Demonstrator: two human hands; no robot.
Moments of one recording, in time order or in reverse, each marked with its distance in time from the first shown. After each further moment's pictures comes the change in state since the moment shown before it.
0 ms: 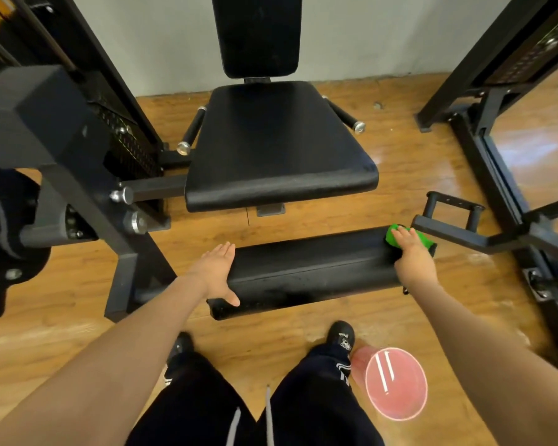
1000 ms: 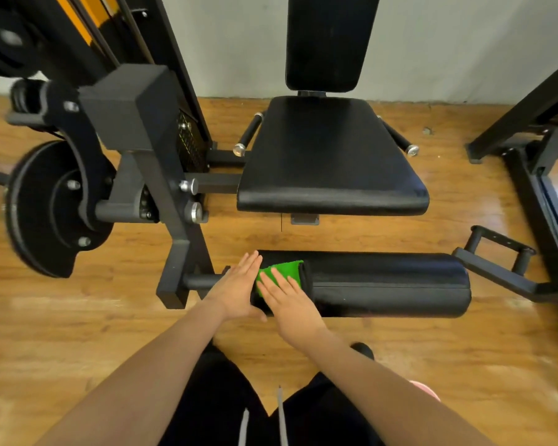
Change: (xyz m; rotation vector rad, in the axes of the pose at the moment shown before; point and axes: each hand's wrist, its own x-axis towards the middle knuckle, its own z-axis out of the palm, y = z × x) left_hand -0.041 -0.025 0.044 -0.269 0.210 0.019; right_hand -0.130 -0.193 0.117 -0.487 -0.212 -1.014
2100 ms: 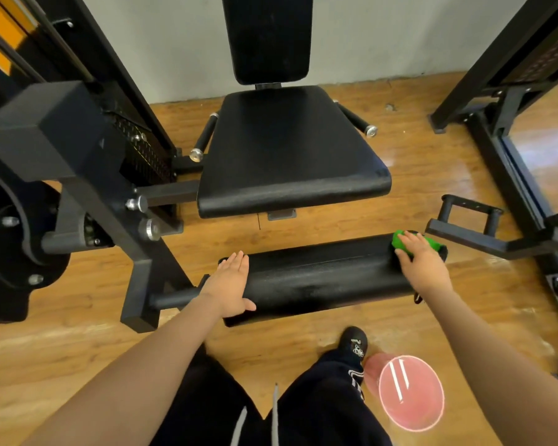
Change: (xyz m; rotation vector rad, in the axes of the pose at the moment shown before) left_hand 0.037 0.044 -0.013 0.287 -0.140 -0.038; right_hand -0.121 0.232 0.000 0.502 0.294 0.865
